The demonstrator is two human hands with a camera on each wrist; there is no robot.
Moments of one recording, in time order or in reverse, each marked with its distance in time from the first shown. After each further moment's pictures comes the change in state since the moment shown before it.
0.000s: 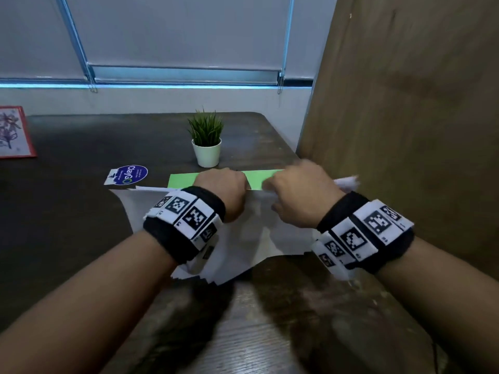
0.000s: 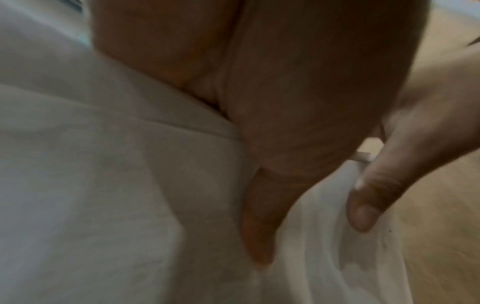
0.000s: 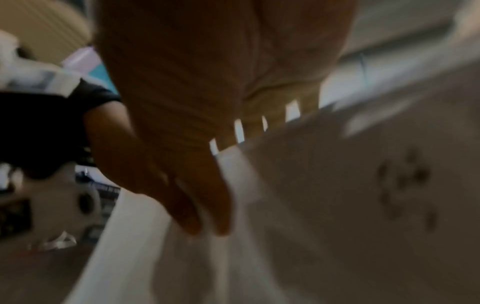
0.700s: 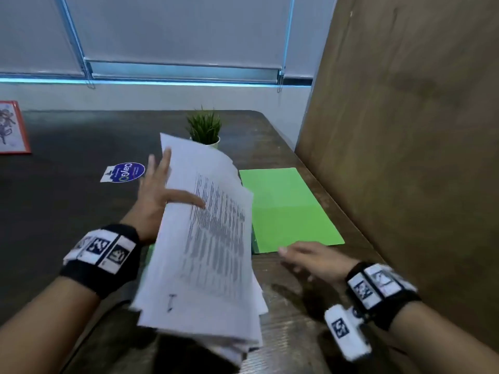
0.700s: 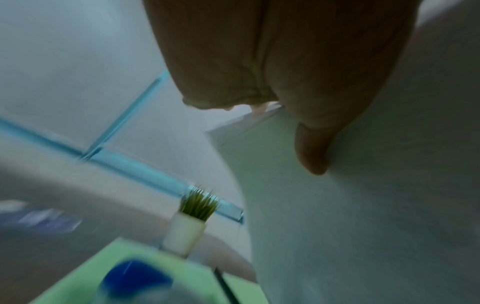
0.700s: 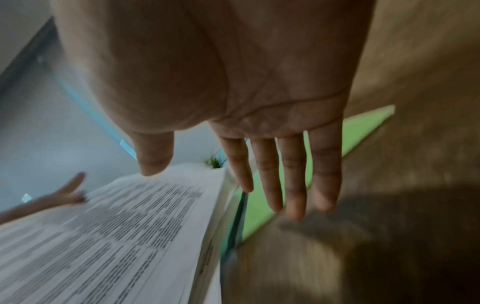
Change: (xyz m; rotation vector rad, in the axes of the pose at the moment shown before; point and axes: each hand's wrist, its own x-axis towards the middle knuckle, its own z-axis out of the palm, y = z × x) left_hand -0.034 -0.110 0.082 -0.762 0.290 0.070; right_hand -0.067 0.002 0.132 1.208 -0.583 0.387
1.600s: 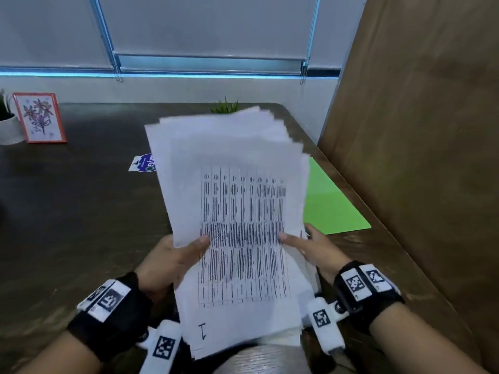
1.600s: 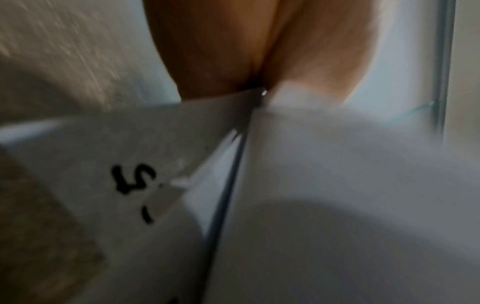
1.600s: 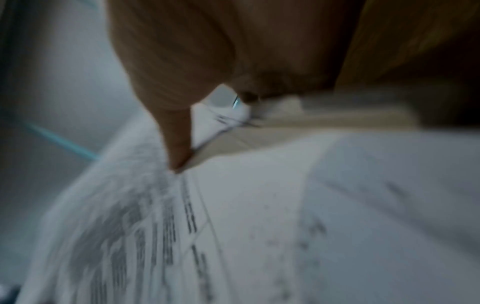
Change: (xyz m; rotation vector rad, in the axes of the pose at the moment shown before) left_hand -0.093 -0.008 0.044 -1.063 -0.010 -0.498; right_hand 0.038 -0.013 0.045 0.667 0.134 -0.057
